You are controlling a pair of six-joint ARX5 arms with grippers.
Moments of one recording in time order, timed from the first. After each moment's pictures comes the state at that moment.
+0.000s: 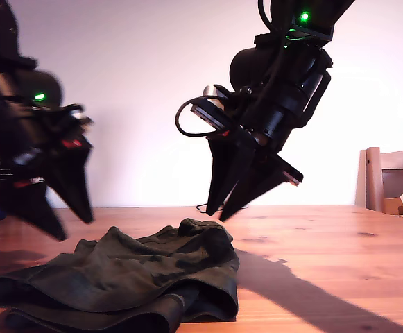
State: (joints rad) left arm -0.23 1.78 1.16 -0.85 0.58 0.10; right arm 0.54 1.90 1.40 -0.83 -0.48 0.02
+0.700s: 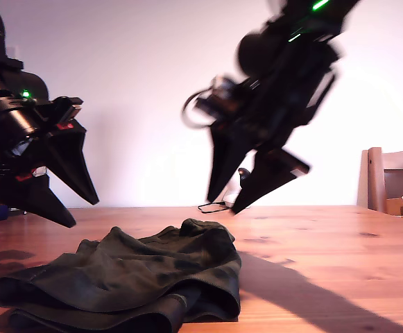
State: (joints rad) left arm -0.18 1.76 1.15 -0.77 0.69 0.11; right arm 0.54 1.72 1.19 -0.58 -0.39 0.12
